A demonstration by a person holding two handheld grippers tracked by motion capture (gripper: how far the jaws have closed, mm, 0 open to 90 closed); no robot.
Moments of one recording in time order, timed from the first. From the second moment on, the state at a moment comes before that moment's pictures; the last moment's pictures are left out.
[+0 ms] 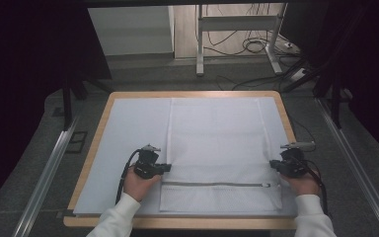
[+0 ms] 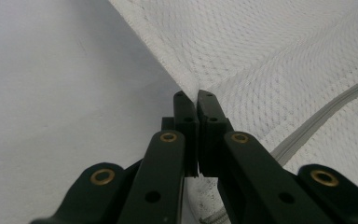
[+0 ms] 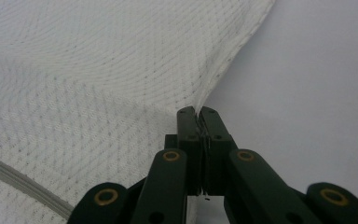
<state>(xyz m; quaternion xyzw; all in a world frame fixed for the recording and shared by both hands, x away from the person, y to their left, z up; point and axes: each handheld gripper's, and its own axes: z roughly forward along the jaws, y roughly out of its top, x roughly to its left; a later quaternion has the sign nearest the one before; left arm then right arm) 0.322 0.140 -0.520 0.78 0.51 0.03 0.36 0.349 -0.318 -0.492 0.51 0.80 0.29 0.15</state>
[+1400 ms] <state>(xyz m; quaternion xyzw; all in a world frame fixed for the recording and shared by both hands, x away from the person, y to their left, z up) 0.315 0.183 -0.522 0.76 0.54 0.04 0.36 0.348 -0.277 -0.496 0.48 0.81 0.30 0.13</state>
